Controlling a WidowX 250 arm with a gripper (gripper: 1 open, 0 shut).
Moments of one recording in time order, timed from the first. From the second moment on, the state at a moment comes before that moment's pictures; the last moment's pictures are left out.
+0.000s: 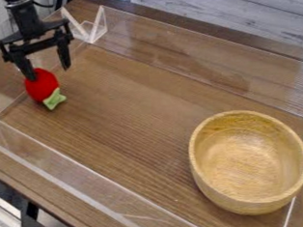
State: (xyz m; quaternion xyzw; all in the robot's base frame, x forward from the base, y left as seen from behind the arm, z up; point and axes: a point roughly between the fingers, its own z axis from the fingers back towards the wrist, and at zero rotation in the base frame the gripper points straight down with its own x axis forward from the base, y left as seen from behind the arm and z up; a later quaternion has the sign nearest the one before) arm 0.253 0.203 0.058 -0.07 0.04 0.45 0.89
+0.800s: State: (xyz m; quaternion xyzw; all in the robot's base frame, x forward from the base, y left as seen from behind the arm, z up) arm 0.250 0.206 0.037 -0.06 0.03 0.50 0.86
